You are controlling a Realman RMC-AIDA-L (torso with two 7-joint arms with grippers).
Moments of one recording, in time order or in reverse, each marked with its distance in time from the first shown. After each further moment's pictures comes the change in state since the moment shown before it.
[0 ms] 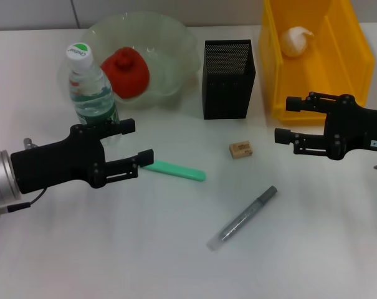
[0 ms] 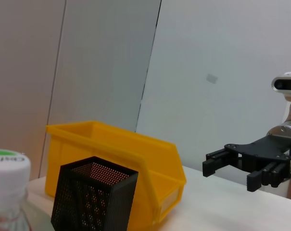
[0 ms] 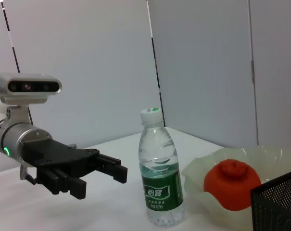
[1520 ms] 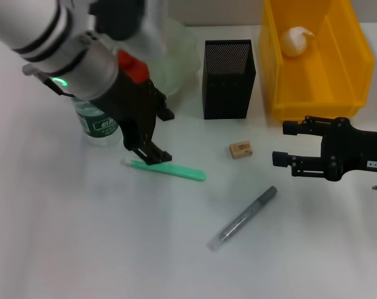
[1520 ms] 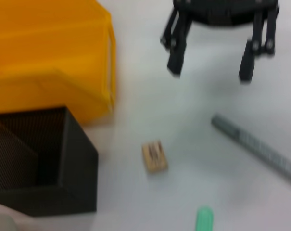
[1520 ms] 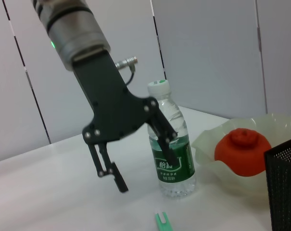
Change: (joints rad) left arm -0.383 -0.049 0.521 0.774 0.740 0.036 -0.721; right arm -0.021 0.017 0.003 0.002 -0.068 0.001 0.030
